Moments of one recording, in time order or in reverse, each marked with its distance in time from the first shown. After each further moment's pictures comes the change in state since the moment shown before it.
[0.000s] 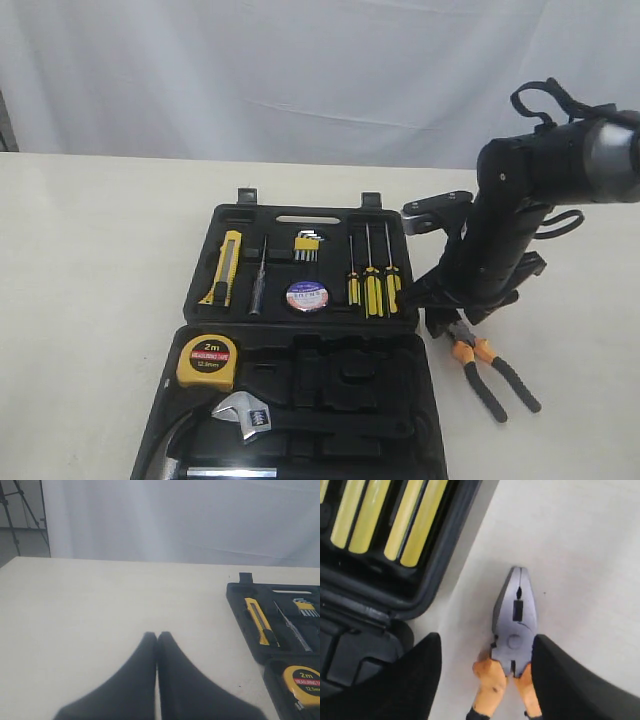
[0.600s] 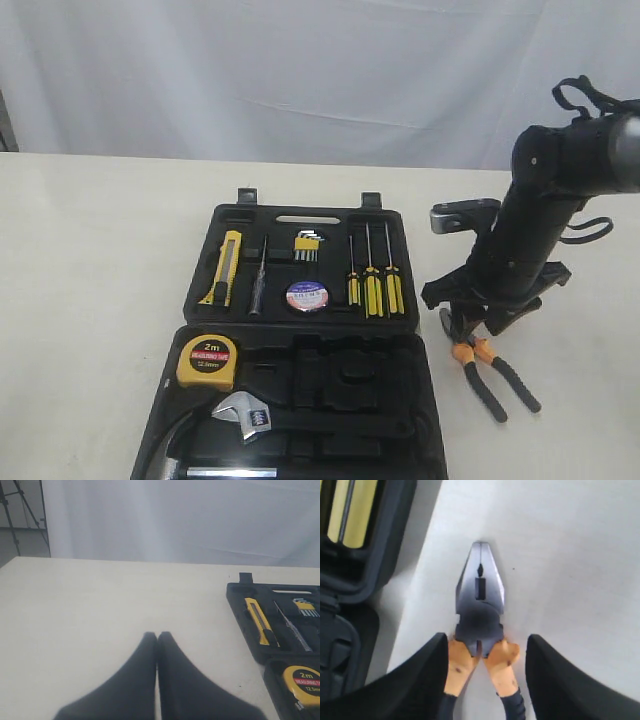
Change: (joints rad) left arm 0.000 0.000 0.000 0.000 0.000 0.000; right arm -0.110 0.044 -0.045 0.121 0.109 -0.124
